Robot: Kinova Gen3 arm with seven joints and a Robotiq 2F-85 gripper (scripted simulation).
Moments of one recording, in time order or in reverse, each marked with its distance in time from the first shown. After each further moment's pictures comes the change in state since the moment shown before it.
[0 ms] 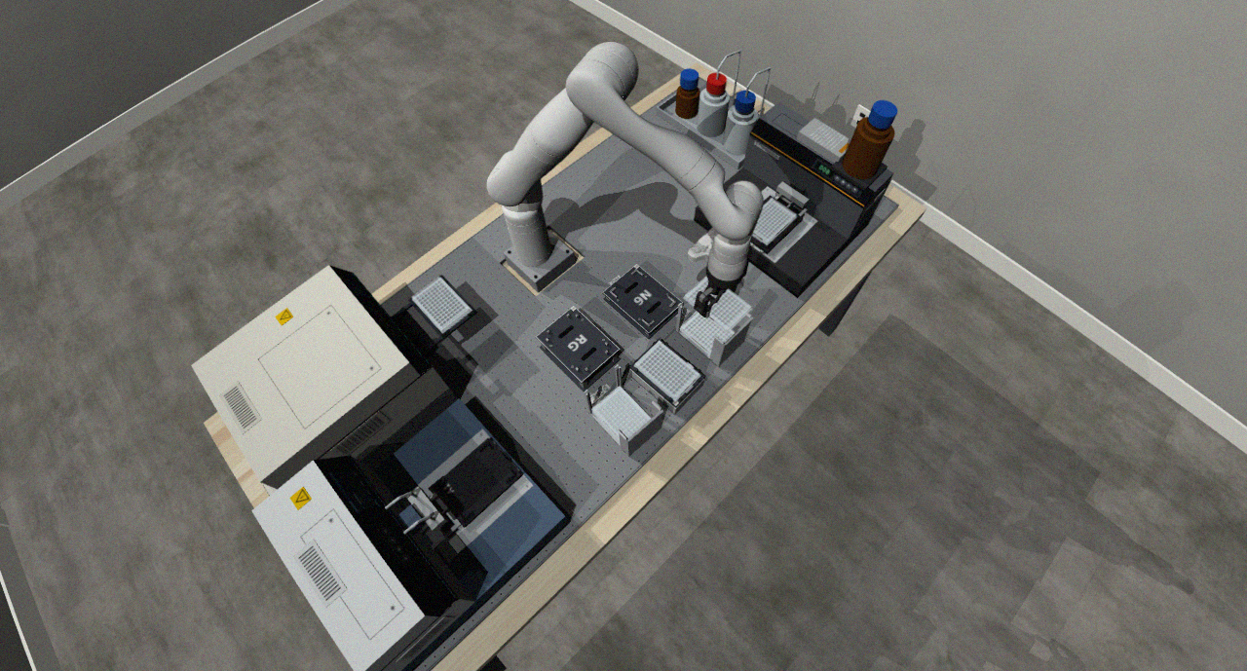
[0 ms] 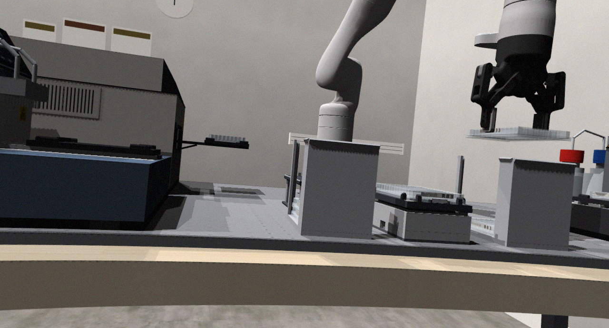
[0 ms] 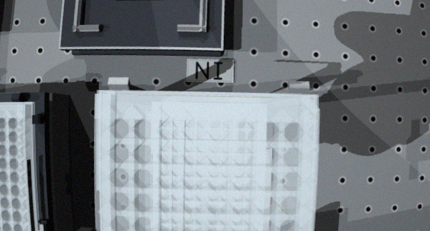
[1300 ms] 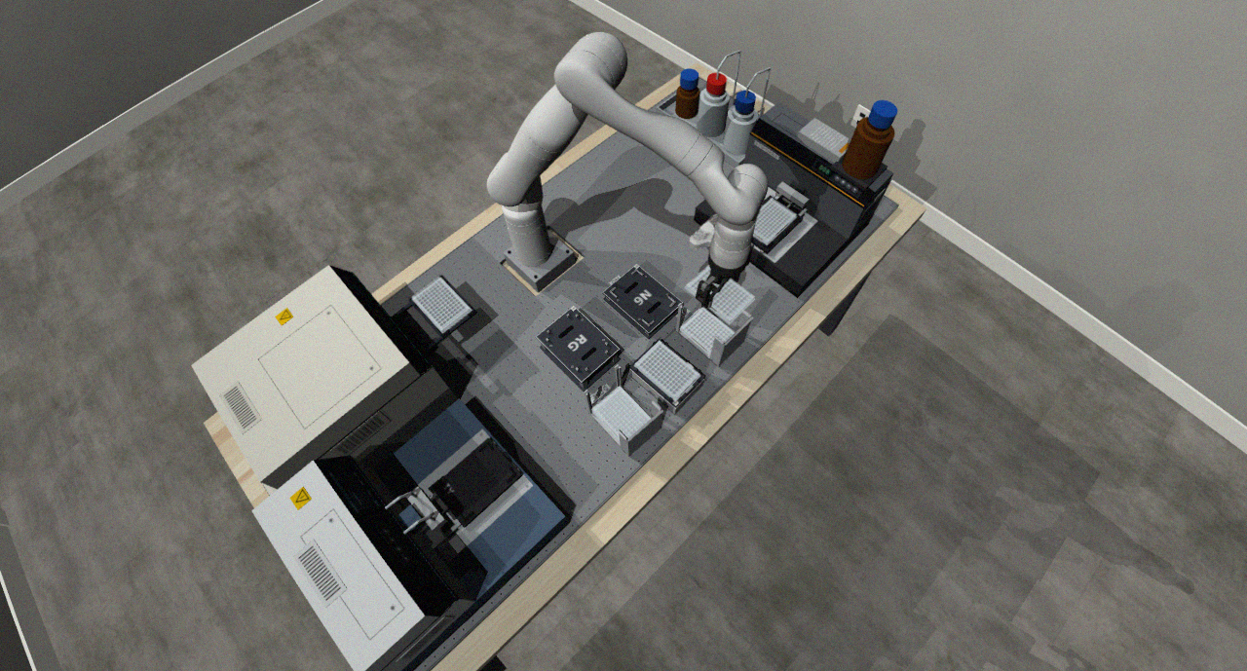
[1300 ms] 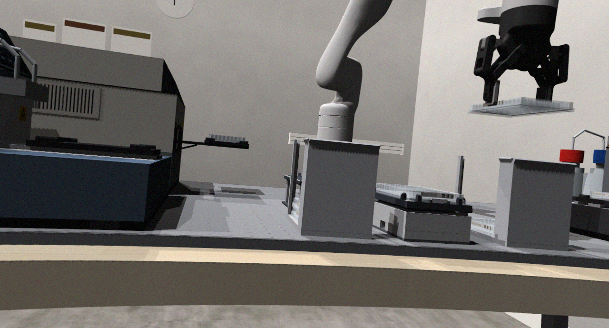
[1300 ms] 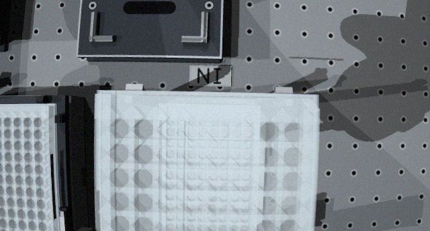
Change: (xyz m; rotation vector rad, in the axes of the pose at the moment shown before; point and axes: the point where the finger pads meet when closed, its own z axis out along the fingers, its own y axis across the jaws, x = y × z) arm 0.000 0.000 -0.043 0.000 0.000 0.000
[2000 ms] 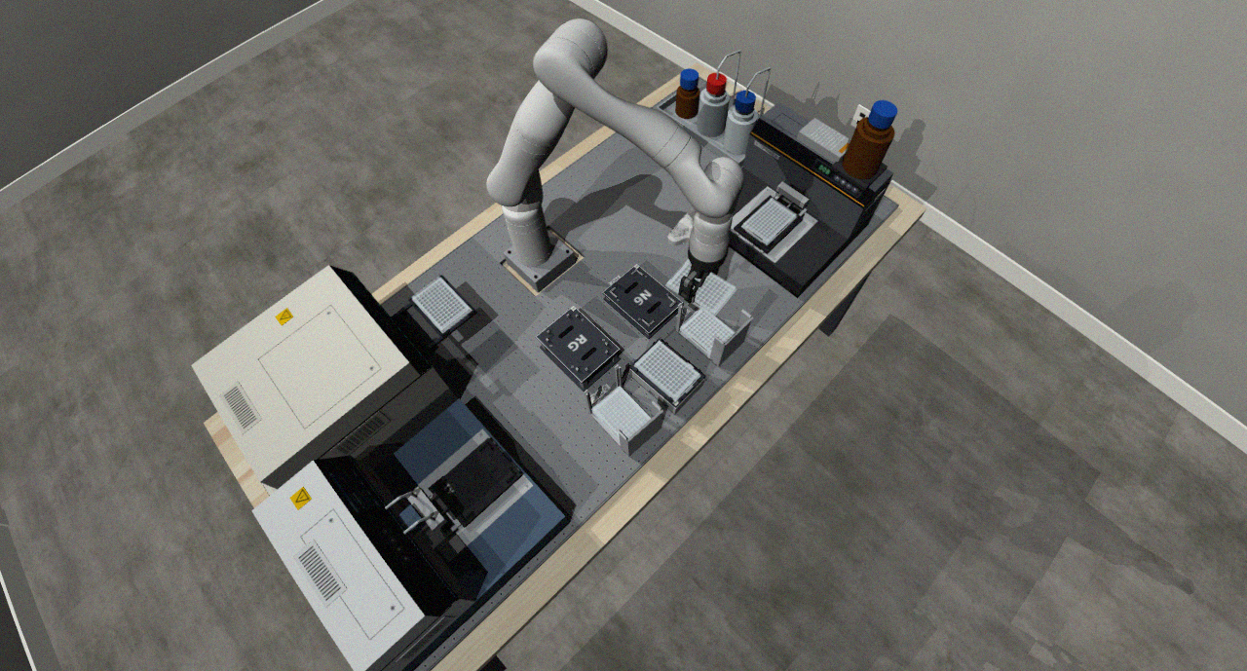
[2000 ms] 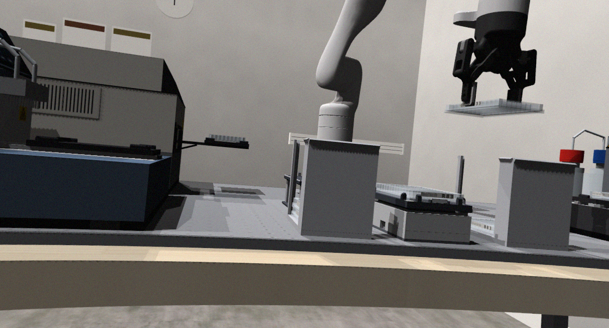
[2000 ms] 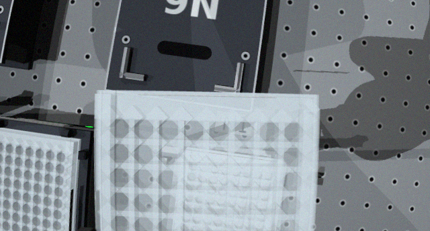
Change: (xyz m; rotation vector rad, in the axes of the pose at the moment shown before) arm 0.038 -0.018 -0.001 0.001 0.001 -0.118
